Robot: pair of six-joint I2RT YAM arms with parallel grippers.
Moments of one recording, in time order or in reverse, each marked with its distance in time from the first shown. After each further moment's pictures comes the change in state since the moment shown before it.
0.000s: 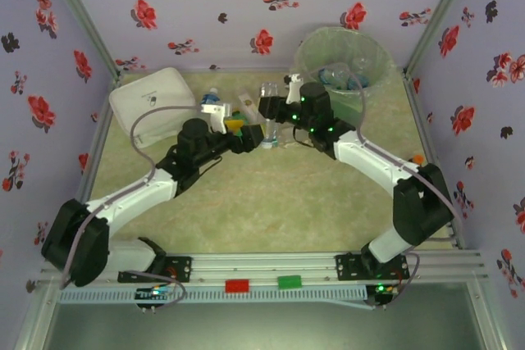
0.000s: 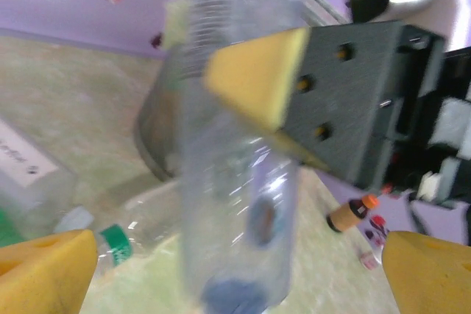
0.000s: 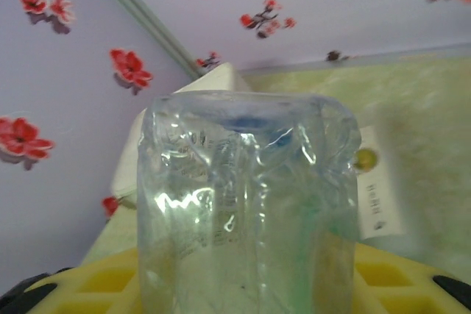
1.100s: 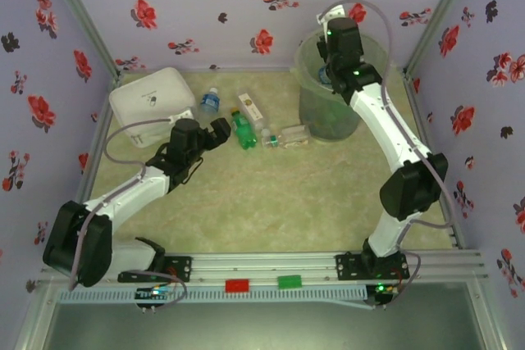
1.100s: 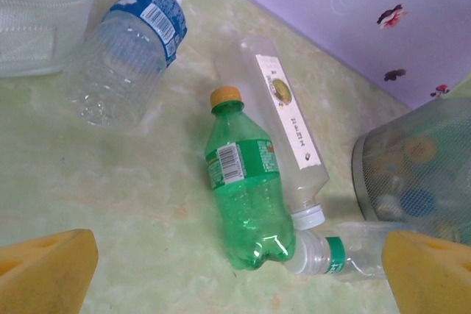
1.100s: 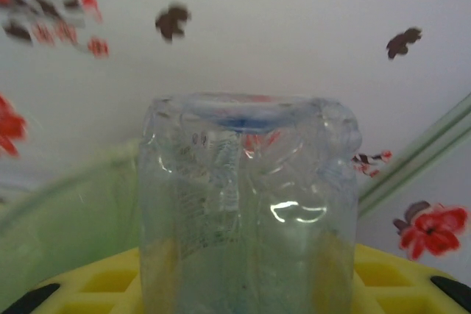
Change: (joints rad) left arm 0.144 0.021 -0.024 -0.287 -0.315 -0.184; right arm -0.178 0.214 0.640 -0.428 0.790 -0.807
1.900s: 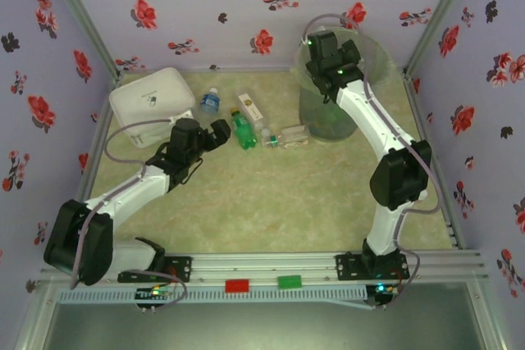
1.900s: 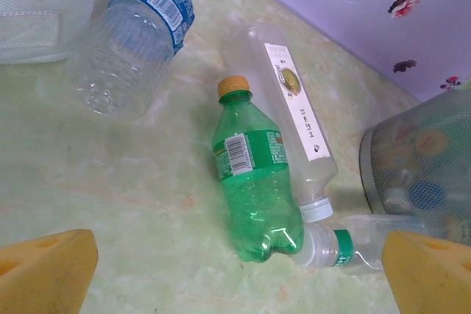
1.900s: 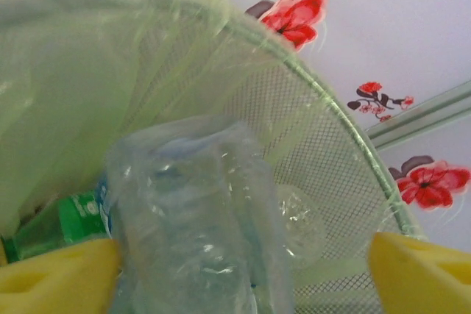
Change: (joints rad) left arm 0.018 0.006 0.009 -0.028 0.013 0.001; right arm 0.026 0.100 0.047 -0.213 0.092 -0.029
